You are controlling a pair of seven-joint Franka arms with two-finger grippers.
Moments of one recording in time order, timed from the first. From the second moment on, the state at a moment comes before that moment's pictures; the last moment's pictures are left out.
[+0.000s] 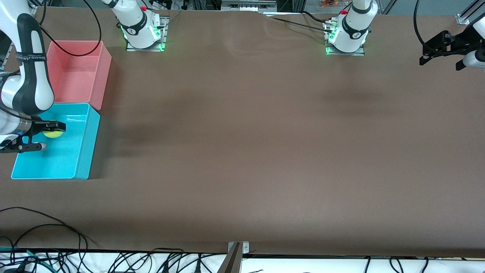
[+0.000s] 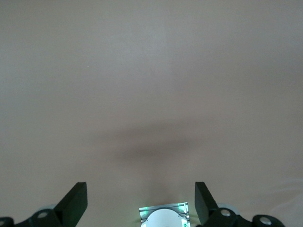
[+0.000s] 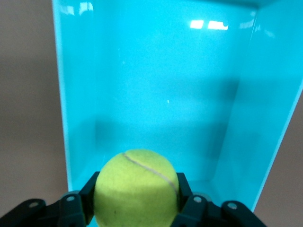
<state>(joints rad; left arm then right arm) 0.04 -0.06 -0.05 -1.50 -0.01 1.33 0.13 0.02 0.40 -0.33 -1.81 -0.07 2.02 -0.36</state>
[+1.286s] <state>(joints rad) 0.04 -0.06 -0.05 -1.50 -0.01 1.32 0.13 0.02 0.29 -0.38 -2.22 -0.04 2.40 -0.40</state>
